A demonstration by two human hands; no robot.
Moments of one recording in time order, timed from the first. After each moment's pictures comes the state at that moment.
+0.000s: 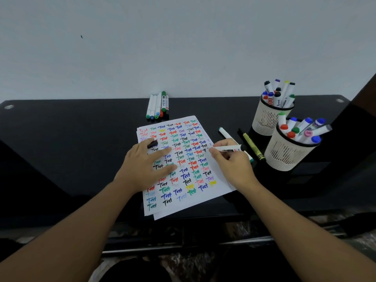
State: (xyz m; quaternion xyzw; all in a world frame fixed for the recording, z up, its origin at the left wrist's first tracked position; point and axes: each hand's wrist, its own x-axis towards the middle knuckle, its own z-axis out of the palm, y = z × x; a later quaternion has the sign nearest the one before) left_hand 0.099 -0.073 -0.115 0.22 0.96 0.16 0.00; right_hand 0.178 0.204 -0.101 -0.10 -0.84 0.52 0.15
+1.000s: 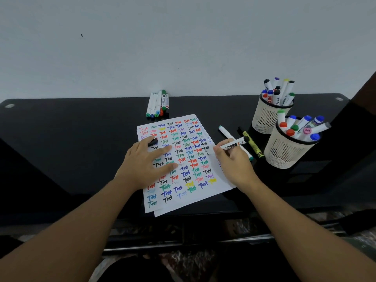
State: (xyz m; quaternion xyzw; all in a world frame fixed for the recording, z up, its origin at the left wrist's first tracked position) left_hand 0.101 -0.073 -0.111 0.22 0.97 0.14 0.02; right_hand 0.182 0.205 -0.096 -0.11 -0.84 0.51 0.12
